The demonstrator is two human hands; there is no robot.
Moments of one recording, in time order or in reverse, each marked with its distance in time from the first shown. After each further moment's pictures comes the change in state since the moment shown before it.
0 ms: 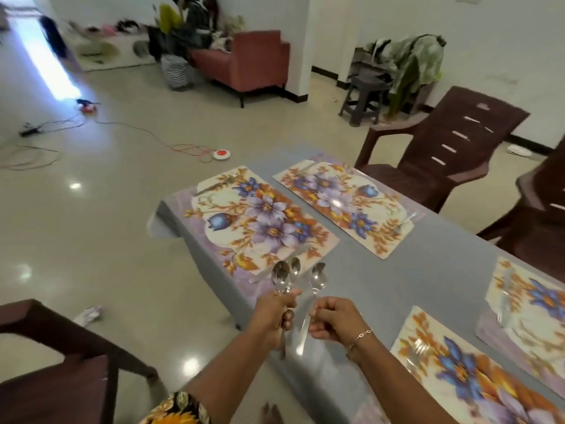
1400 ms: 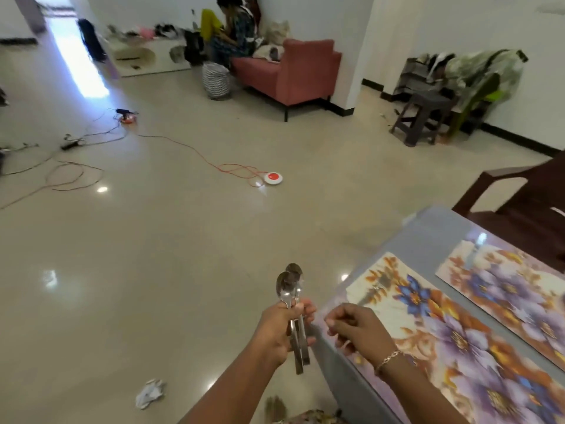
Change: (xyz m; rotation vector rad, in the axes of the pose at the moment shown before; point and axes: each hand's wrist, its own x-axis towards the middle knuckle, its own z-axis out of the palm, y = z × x) left_hand 0.213 0.312 -0.319 -0.096 -0.048 -0.094; right_hand 0.244 -0.221 0.357 -0.351 -0.027 -0.186
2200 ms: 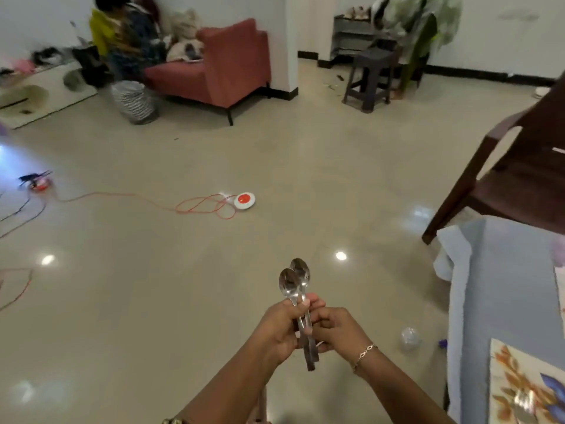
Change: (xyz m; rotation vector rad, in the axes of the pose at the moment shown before) left_hand 0.249 0.268 -0.001 0.294 -0.258 -0.162; right_hand 0.315 -0.119 0.047 0.358 0.060 0.099
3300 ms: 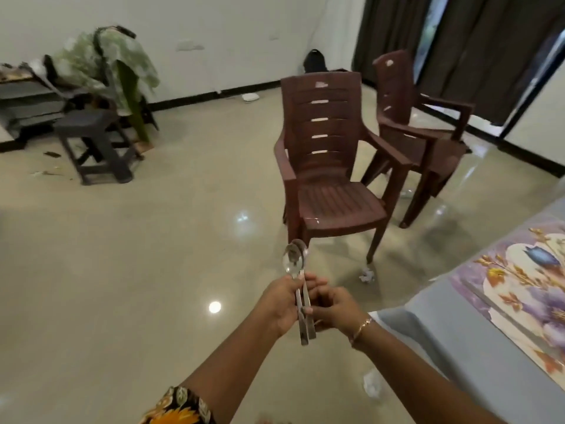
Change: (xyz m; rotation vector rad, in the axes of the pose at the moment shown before) left_hand 0.372 0.300 0.349 0.669 -0.745 -0.262; right_hand 0.265 -0.157 -0.354 0.408 0.912 0.017
